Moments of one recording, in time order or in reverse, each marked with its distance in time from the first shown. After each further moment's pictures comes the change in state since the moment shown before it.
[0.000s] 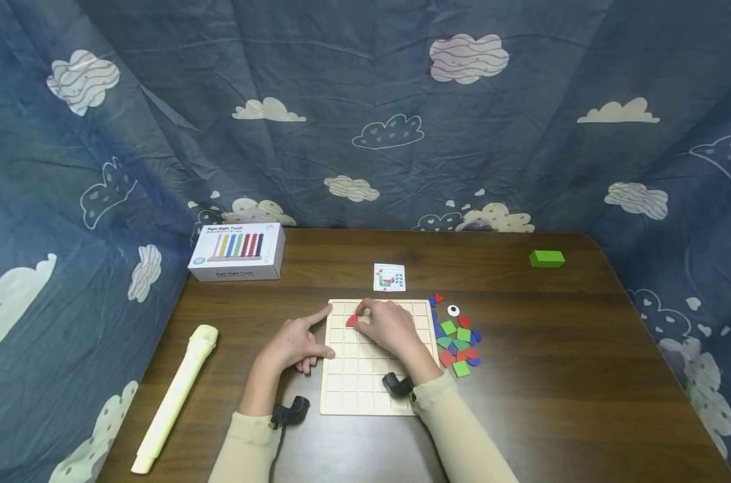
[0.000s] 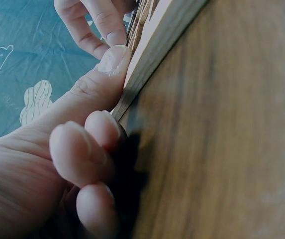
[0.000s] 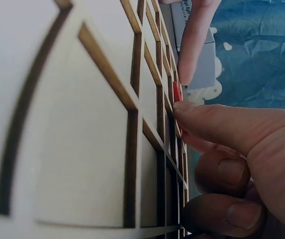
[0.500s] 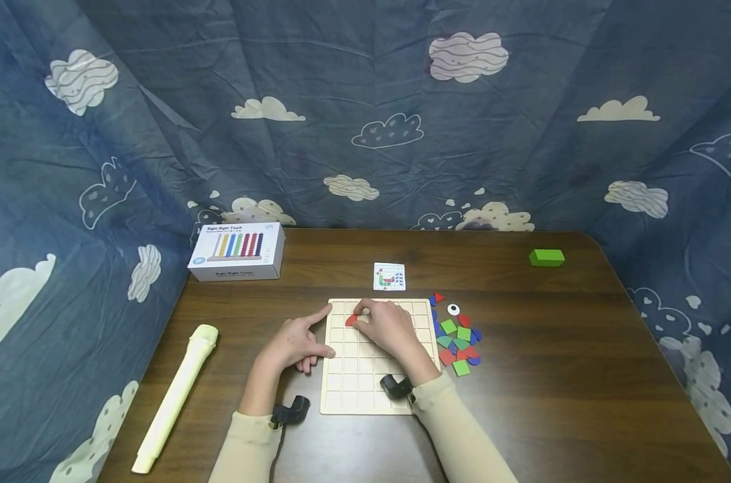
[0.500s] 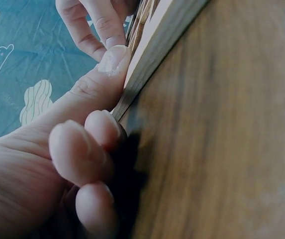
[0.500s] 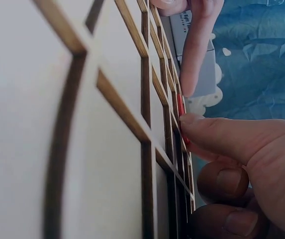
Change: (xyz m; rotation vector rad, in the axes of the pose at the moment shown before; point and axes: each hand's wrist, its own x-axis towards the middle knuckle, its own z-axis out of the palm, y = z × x) left_hand 0.000 -0.001 0.000 -0.001 -0.001 0.014; right_hand 0.000 0.000 0.006 -0.018 0.028 -0.001
